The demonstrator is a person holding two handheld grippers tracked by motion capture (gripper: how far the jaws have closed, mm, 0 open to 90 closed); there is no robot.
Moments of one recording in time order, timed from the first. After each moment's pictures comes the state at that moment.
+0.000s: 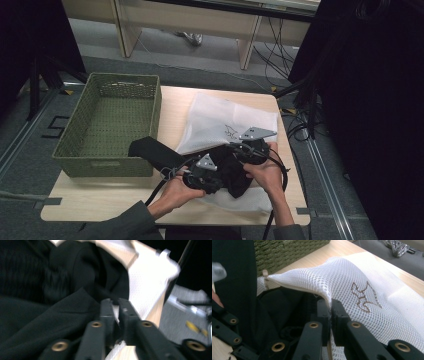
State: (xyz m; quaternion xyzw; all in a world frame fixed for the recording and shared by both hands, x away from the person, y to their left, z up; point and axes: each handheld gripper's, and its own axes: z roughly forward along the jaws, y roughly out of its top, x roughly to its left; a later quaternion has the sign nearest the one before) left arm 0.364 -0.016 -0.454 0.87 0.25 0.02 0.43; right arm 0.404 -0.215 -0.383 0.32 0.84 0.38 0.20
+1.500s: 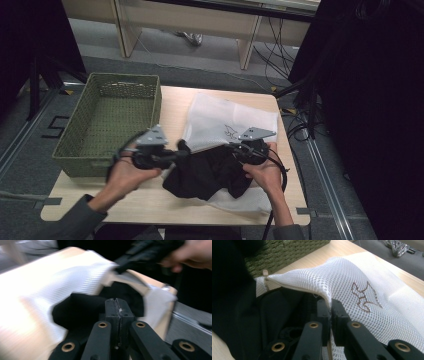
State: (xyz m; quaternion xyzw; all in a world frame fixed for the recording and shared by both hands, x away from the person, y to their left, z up) left arm 0.356 0.064 -0.368 0.82 0.25 0.07 0.50; right arm 0.403 -0.213 -0.383 0.32 0.84 0.38 0.21
